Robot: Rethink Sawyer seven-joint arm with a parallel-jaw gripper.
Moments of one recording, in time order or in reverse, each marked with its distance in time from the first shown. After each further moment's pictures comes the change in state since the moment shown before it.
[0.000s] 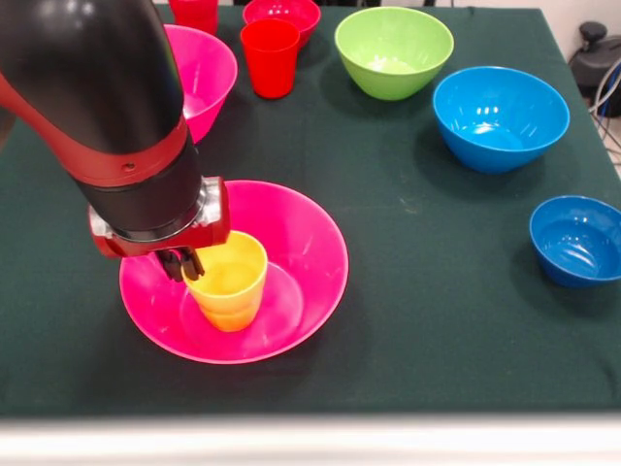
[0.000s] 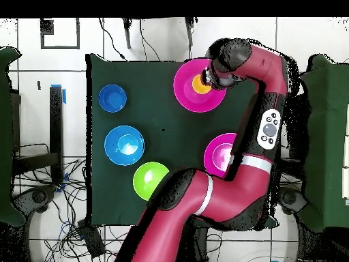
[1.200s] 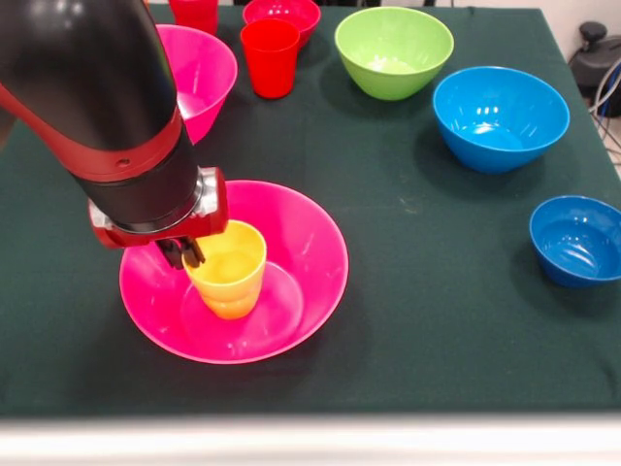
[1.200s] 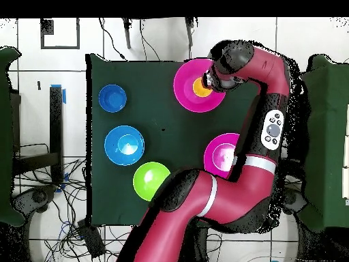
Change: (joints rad) arm -0.010 -0.040 -0.012 0.094 0.012 0.000 0.000
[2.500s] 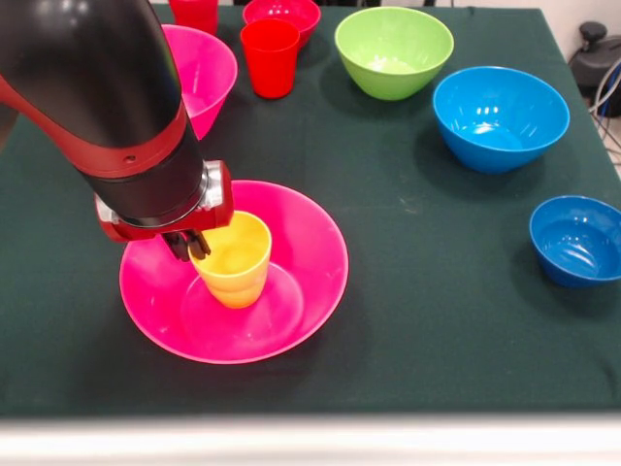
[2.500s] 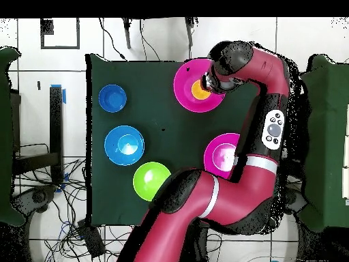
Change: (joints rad) arm -0.004 -0.014 0.003 0.033 0.000 0.000 0.000
